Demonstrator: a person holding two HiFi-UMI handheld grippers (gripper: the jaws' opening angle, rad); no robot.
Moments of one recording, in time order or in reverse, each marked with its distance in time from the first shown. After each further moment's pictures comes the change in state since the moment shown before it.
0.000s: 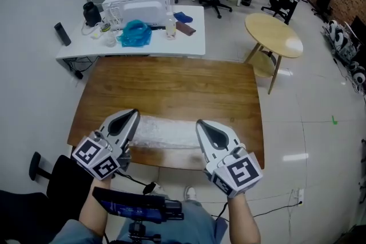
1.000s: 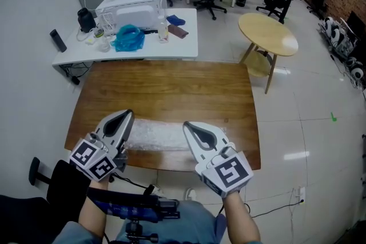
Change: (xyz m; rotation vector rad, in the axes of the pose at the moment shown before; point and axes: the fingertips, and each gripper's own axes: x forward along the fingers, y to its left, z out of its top) left arm 0.012 -0.006 0.004 0.016 -0.008 0.021; right arm 0.002 0.011 -0.001 -0.036 0.025 0.076
